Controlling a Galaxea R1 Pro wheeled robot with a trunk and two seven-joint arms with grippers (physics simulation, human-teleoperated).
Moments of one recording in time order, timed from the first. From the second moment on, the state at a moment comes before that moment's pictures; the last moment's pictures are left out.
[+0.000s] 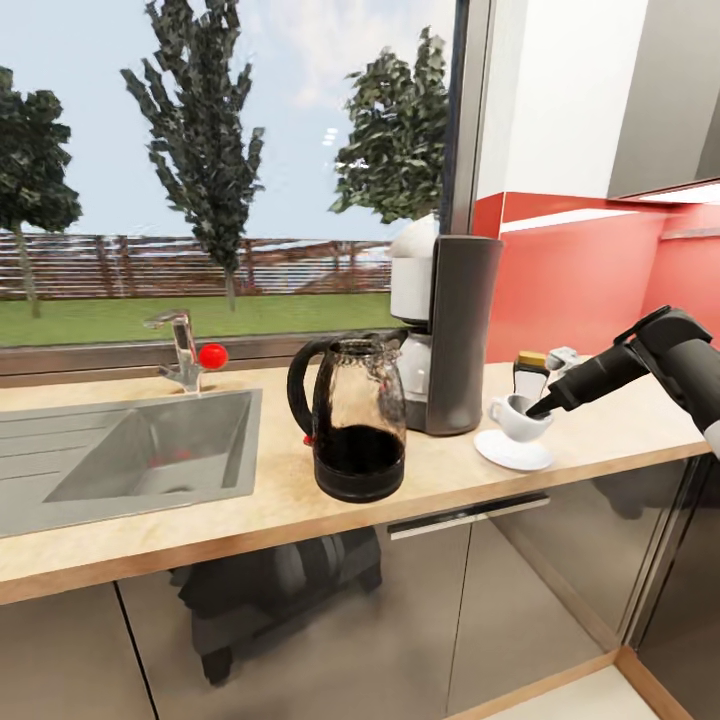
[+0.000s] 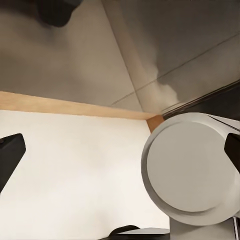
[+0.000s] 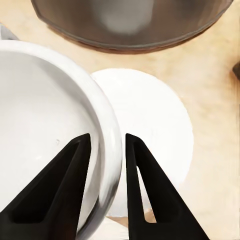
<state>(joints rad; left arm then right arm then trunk) 0.03 0.21 0.15 -0.02 0.65 -0.41 -1.38 -1.34 -0.55 0.46 -0.80 0.38 0.93 1.53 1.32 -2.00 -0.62</state>
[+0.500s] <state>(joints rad) 0.03 0.21 0.15 -0.02 0.65 -0.41 -1.38 -1.34 -0.55 0.46 -0.74 0.38 0.91 1.53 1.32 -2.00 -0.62</state>
